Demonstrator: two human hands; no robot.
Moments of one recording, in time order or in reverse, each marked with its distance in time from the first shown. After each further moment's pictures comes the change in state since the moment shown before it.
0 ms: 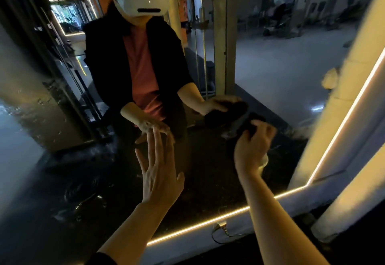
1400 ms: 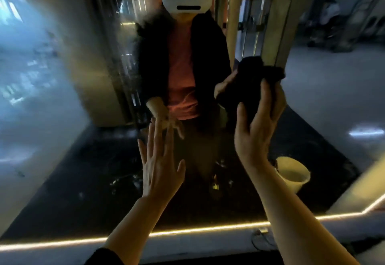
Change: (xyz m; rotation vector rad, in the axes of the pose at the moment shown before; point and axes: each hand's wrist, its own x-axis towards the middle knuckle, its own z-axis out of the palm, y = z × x) left_hand -0.052 -0.187 -0.064 -0.092 0.239 -0.128; right_hand -0.138 -0.144 0.101 0.189 -0.150 -0.662
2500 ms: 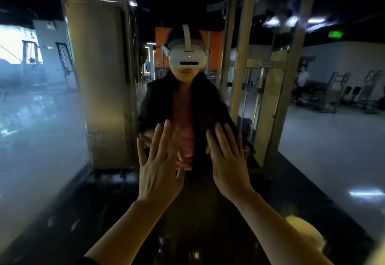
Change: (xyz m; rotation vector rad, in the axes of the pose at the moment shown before) left_hand 0.090 -0.073 -0.117 0.131 0.187 0.134; right_hand 0.013 -0.096 0.087 -0.362 -0.361 -0.502
